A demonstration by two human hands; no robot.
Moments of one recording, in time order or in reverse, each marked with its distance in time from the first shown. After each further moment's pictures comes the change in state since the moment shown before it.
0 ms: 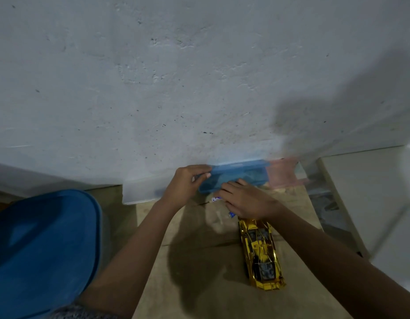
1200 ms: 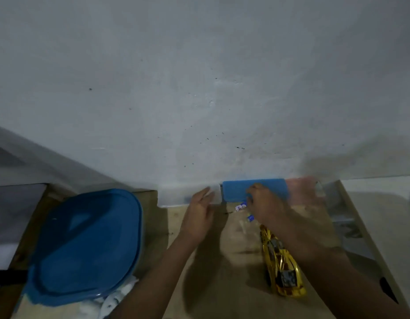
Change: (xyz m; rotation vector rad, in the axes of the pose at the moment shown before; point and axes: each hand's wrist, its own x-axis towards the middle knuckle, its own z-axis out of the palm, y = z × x) left_hand -0.080 -0.012 -0.010 0.274 0.161 -0.087; right_hand 0.033 -0.035 -0.025 0.189 -0.042 0.753
